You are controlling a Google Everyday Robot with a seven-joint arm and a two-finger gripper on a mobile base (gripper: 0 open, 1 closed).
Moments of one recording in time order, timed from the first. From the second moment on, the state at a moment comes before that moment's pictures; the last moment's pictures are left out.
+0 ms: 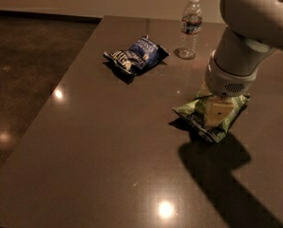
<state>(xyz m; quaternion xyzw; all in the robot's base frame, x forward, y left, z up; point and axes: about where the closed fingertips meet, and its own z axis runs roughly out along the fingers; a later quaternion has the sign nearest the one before) 0.478 -0.183 0.864 -0.67 0.74 -0.03 0.08</state>
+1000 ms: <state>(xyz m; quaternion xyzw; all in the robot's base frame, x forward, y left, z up) 0.474 -0.153 0.930 -0.68 0.71 -0.04 0.14</state>
